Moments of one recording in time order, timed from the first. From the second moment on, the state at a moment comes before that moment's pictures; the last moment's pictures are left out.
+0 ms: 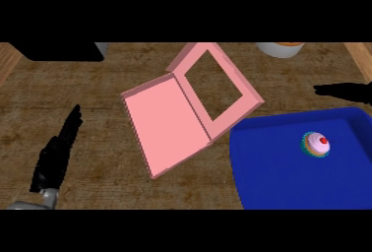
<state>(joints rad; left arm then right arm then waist) -0.03 0.47 -0.26 -1.51 0.11 0.34 0.06 -0.54 -1.03 0.41 -1.18 0.31 0.55 -0.56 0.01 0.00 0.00</state>
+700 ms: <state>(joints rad) -0.02 0.40 -0.19 -1.49 0.04 0.28 0.05 -0.42 -0.91 0.33 -1.22 0.54 0.55 -0.51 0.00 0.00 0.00</state>
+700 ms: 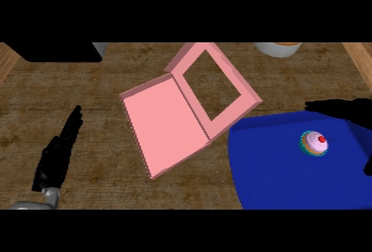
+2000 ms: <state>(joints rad) 0.02 0.30 -0.07 -1.55 -0.07 0.17 0.09 -0.37 -0.70 0.19 -1.14 0.81 0.52 -0.56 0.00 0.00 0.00</state>
